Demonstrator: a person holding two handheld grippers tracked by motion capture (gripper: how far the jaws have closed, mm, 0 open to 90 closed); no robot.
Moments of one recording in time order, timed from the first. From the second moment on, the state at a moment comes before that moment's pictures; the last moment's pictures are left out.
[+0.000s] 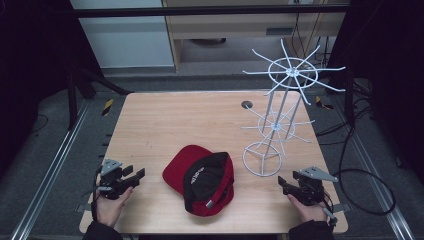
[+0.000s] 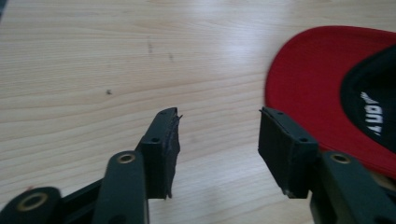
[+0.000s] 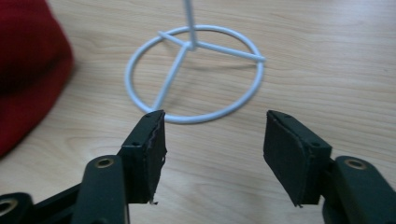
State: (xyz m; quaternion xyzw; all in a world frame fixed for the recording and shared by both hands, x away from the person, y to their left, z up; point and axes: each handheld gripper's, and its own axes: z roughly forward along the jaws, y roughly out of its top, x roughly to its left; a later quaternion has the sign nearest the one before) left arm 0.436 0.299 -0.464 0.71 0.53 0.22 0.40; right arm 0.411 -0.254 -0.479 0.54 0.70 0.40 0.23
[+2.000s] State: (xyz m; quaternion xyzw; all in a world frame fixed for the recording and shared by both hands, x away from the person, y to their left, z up) left arm 0.406 0.189 -0.473 0.80 0.45 0.15 0.37; right arm 0.439 -0.102 -0.442 0.40 0.79 0.43 0.16
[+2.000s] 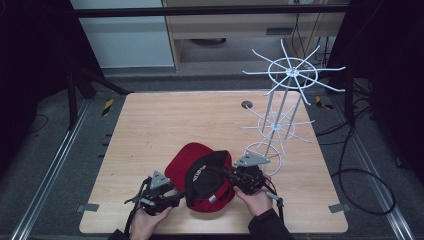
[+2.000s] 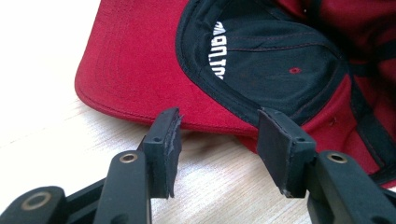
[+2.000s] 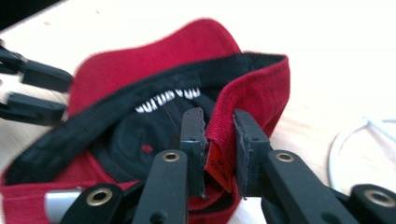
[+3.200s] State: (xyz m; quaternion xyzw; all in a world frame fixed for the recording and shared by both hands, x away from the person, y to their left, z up) left arm 0.419 0.107 -0.438 0.83 0.34 0.05 0.44; right arm 0.436 -0.085 -0.408 0.37 0.78 0.48 0.17
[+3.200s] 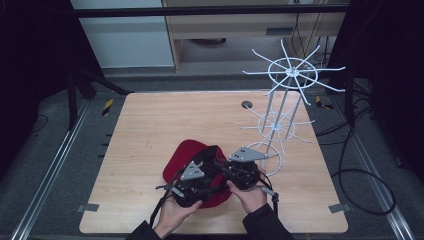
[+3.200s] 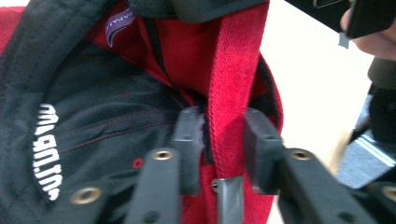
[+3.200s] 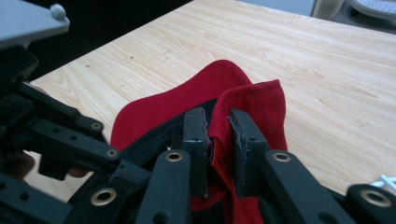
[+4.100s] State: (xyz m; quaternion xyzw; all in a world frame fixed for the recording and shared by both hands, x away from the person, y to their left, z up) left arm 0.425 0.123 -0.382 0.78 0.34 0.11 0.51; right arm 0.406 -0.143 -0.449 0.37 0.77 0.49 0.16
